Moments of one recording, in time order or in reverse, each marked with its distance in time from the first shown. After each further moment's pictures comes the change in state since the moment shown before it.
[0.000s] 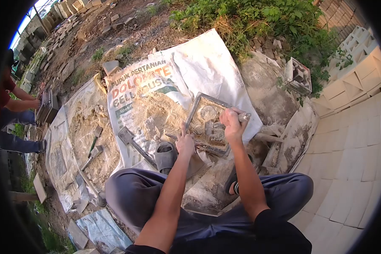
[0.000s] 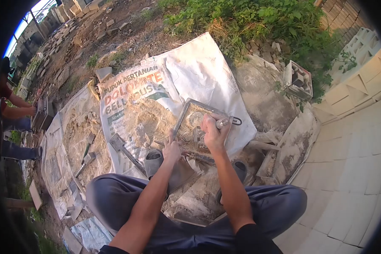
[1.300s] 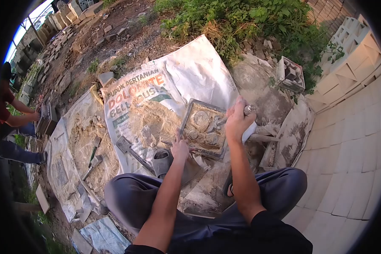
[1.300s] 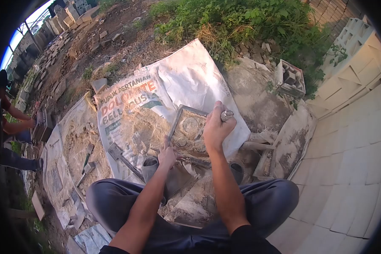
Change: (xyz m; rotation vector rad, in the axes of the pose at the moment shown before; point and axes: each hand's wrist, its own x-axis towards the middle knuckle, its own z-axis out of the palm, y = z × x) left_hand 0.008 -0.005 0.007 0.051 0.012 0.040; right_hand 0.022 -0.049 0.020 -0.107 0.466 -0.111
